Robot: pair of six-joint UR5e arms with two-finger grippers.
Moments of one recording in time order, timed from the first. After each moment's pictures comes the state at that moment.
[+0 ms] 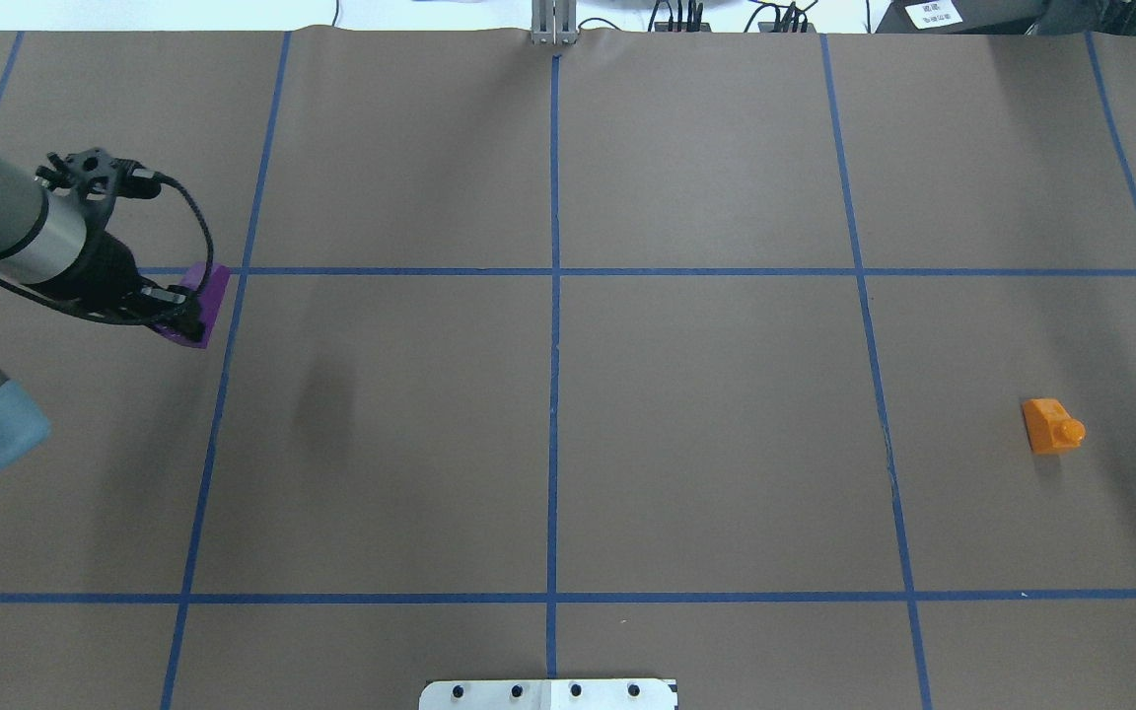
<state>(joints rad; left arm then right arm) -0.86 -1.84 -1.84 -1.75 -2.19 -0.74 1.52 -1.56 1.73 -1.57 2.45 0.16</state>
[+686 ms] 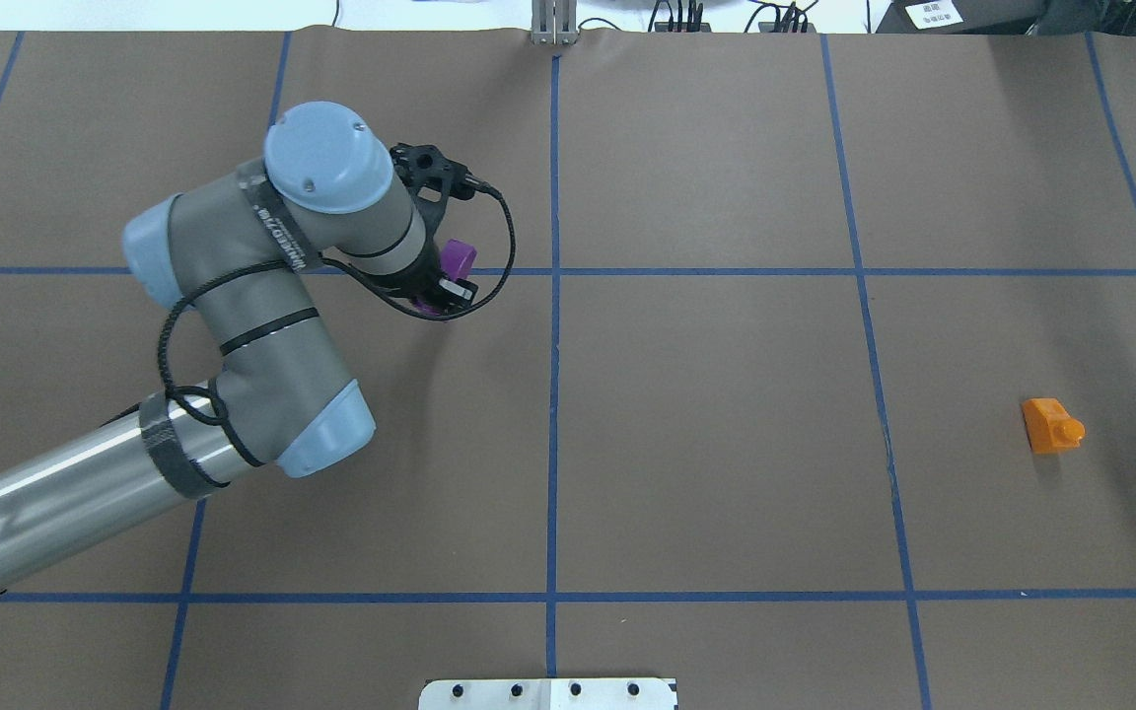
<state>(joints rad) -0.65 -2.30 -1.52 -1.69 -1.94 -0.72 1.52 -1.55 1.72 -1.56 2.45 0.17</state>
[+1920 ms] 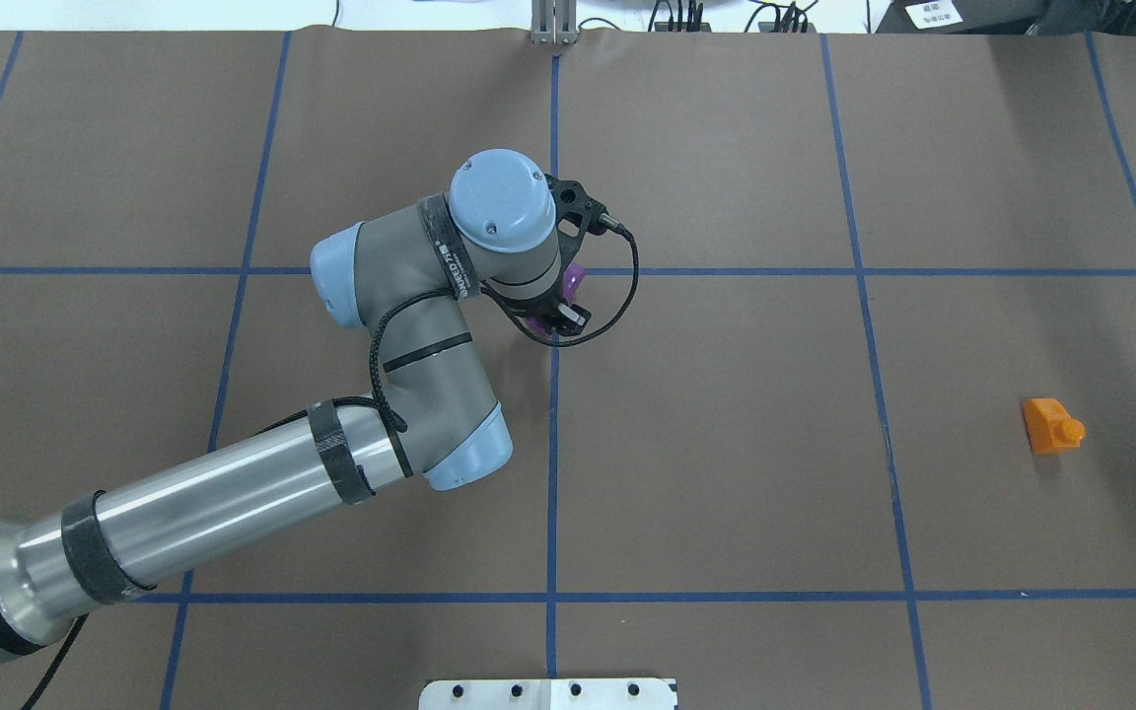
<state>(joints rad) -0.55 -2.51 -1.25 -1.79 -1.86 -0.63 1.51 -1.55 1.73 -1.55 2.47 0.20</state>
